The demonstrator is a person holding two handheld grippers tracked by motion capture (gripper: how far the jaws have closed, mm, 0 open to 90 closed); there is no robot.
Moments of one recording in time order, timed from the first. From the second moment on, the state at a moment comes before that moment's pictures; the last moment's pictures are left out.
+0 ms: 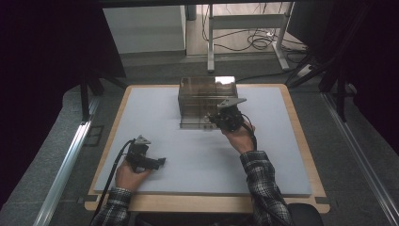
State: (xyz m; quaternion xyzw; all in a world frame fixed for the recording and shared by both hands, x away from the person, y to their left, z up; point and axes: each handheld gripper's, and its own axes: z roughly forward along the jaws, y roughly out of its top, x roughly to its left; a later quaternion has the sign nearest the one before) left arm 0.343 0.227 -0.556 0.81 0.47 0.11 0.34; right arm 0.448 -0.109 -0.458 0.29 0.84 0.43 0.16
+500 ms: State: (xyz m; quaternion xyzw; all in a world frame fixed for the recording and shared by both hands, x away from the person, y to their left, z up) left arm 0.343 0.227 -0.556 0.81 0.47 0.11 0.34; right arm 0.463 -0.080 -0.468 0.29 0.83 0.44 0.15
